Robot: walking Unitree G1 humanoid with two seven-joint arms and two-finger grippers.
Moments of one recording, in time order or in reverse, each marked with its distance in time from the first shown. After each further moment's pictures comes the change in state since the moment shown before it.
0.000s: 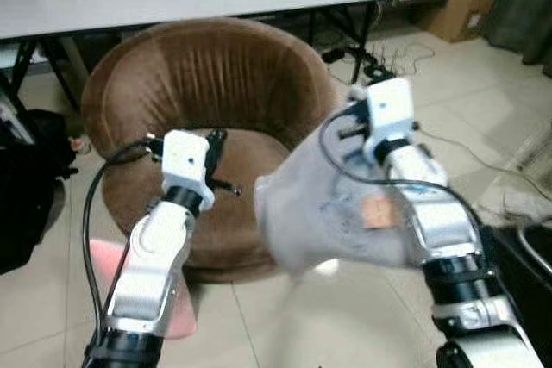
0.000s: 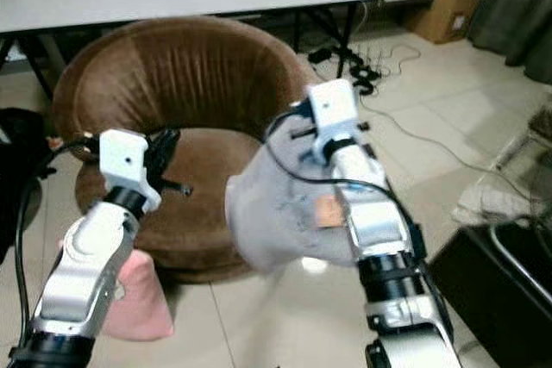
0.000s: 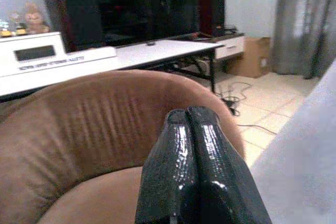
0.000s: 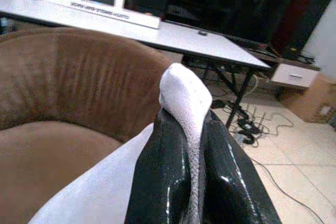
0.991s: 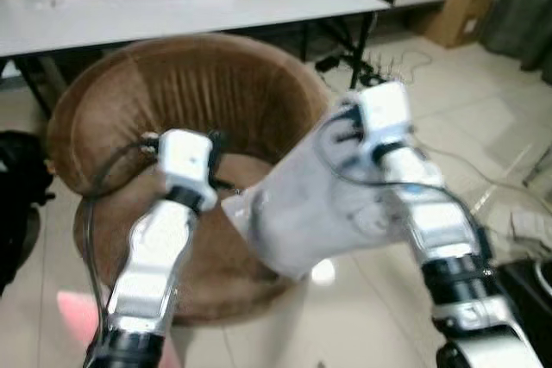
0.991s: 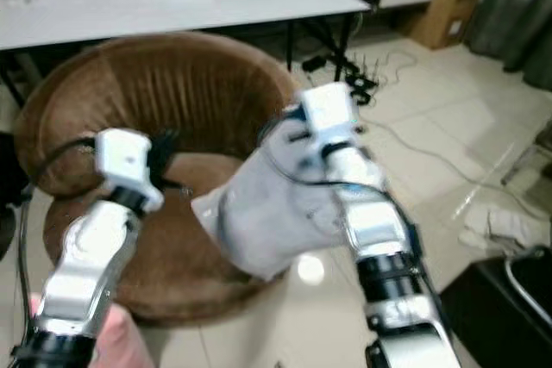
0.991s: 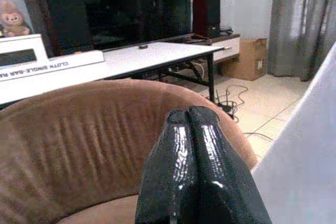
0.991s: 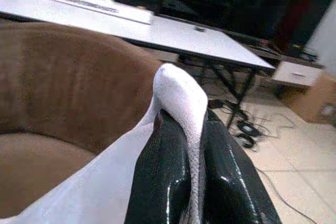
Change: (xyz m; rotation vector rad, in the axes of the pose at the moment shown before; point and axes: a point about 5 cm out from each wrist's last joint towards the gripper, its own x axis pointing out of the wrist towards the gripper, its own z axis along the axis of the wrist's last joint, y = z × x) left arm 0.002 -0.005 0.000 -0.001 0.001 -0.024; right arm 0.000 -0.001 -0.004 0.003 0.021 0.001
